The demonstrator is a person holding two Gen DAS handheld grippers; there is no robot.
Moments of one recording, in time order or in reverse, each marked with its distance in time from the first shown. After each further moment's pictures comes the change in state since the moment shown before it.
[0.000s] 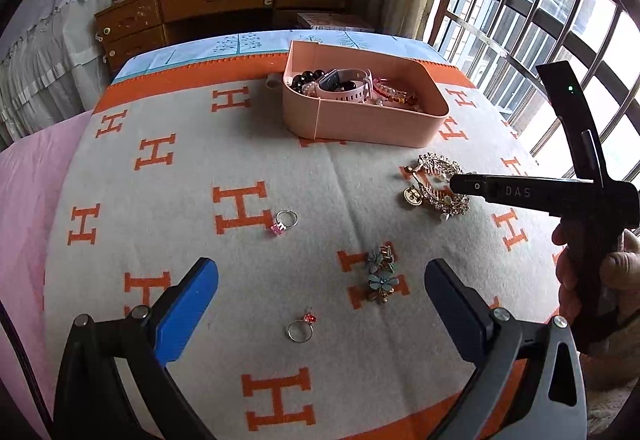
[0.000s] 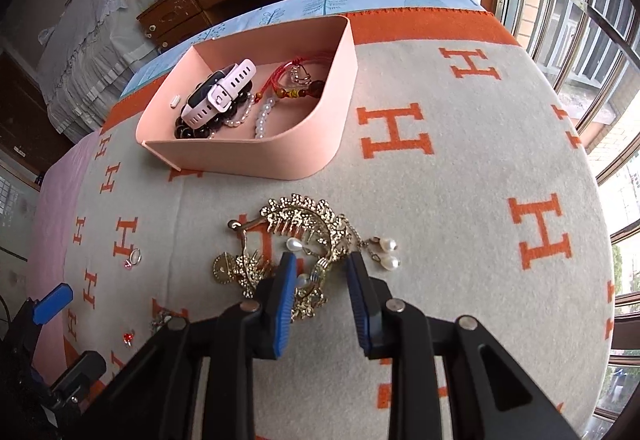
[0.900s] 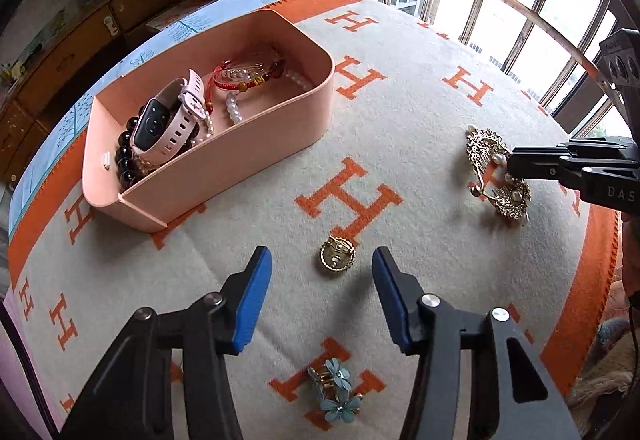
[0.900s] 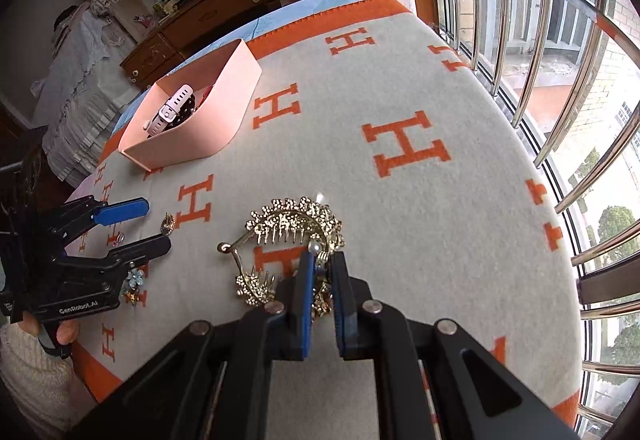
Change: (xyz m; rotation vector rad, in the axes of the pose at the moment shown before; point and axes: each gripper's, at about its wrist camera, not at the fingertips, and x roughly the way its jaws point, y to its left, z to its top) left arm 0.095 -0.081 0.054 0.530 0.191 -0.143; right arm -0.043 -0.089 -0.066 0.172 -0.090 0.056
